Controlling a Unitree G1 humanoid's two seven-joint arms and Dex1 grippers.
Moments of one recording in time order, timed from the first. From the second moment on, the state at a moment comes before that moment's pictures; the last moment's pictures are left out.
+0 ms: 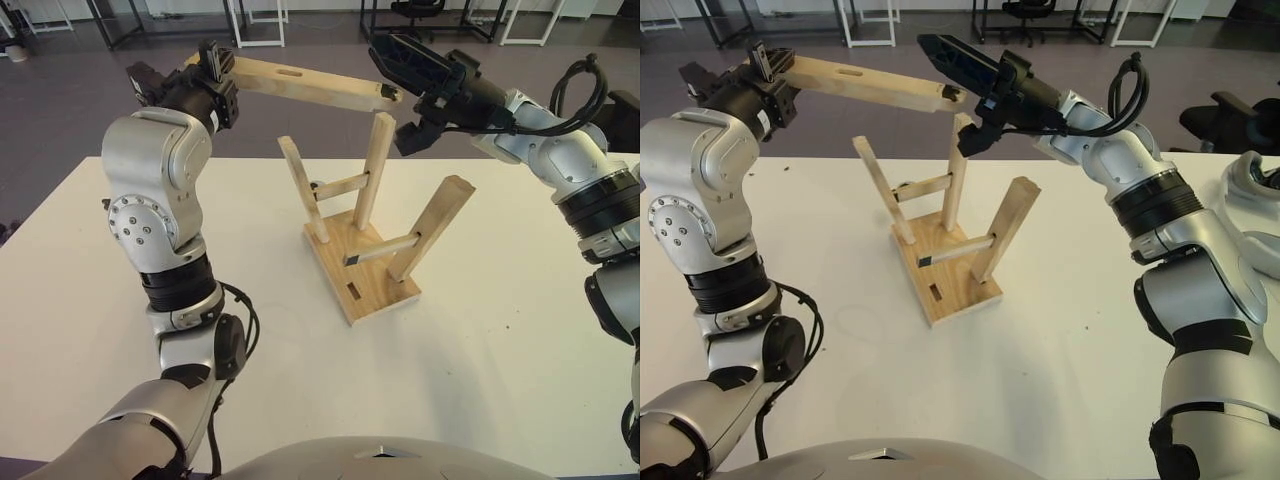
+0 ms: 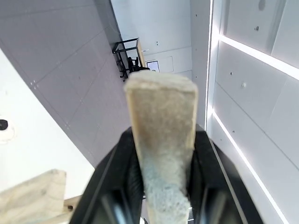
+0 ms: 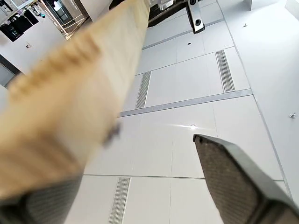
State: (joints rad) left arm -0.79 0.18 0.32 -0.27 -1.69 0.32 0.98; right arm -1.16 -0.77 0.62 0.48 -1.34 -0.41 -0.77
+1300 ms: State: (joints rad) left arm 0.16 0.36 0.26 -0.74 -1.28 0.51 0.42; right arm -0.34 -0.39 0.25 0.61 0.00 -0.34 0.81
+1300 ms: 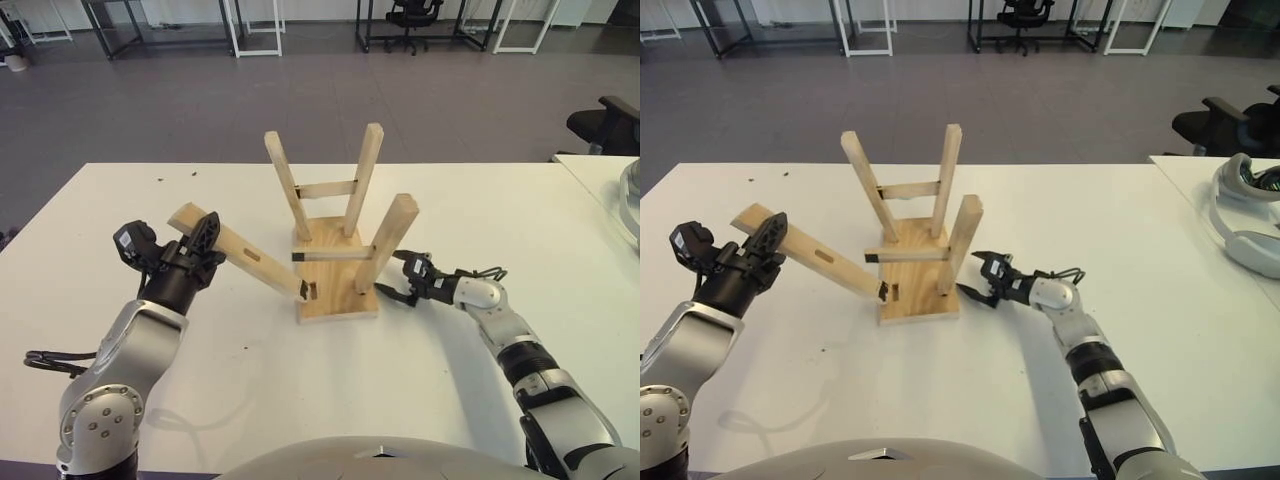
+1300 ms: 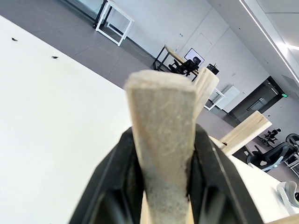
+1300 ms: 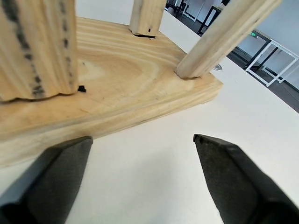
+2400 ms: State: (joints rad) left arm 0.04 0.34 0.01 -0.76 -0.76 0.61 0.40; right arm -0.24 -0.38 0.26 0.51 -0.01 -0.34 0.68
